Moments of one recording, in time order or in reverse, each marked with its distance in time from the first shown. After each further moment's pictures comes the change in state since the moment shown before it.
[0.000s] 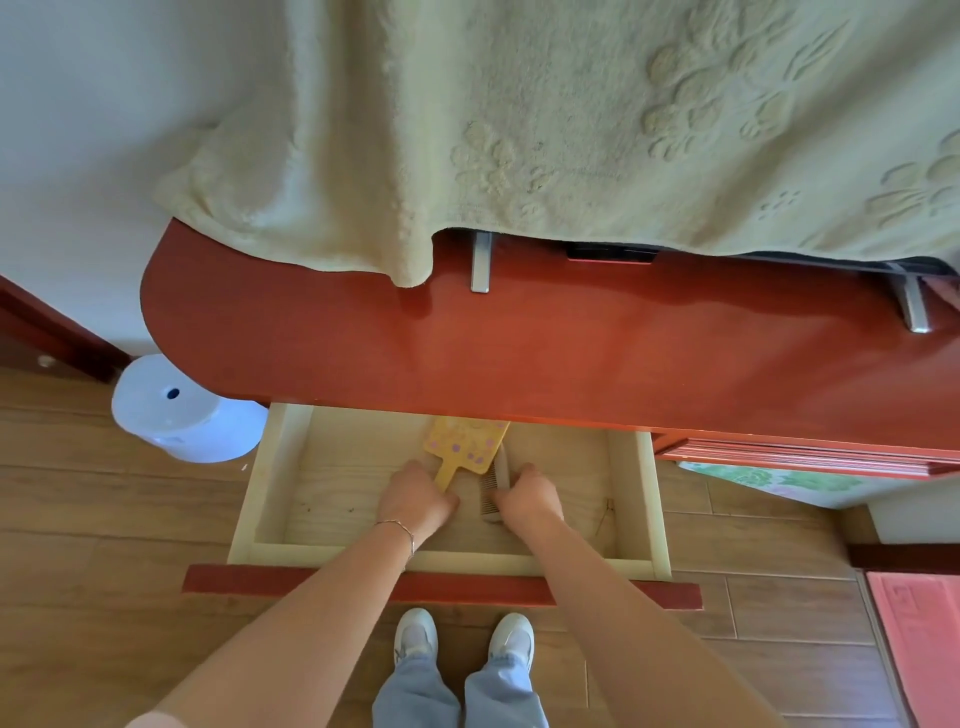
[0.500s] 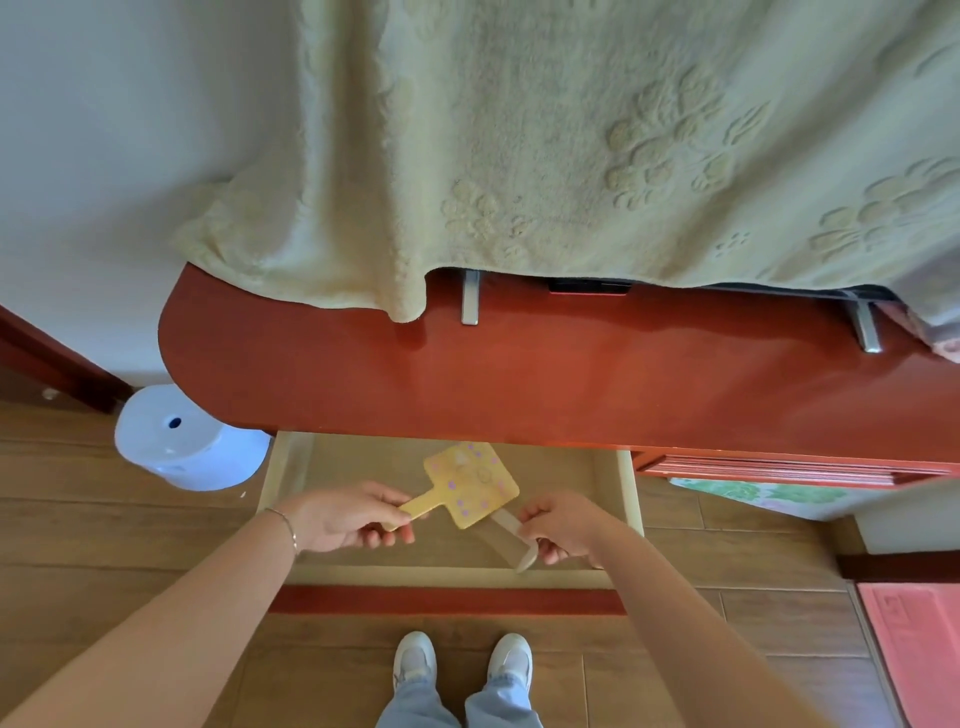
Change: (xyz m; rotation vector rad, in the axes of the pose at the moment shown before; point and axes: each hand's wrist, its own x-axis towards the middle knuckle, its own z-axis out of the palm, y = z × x) left_hand -0.014 -0.030 -0.093 -0.356 -0.730 0.172; right_hand -0.033 0.021 -0.071 0.181 -0.404 -0.122
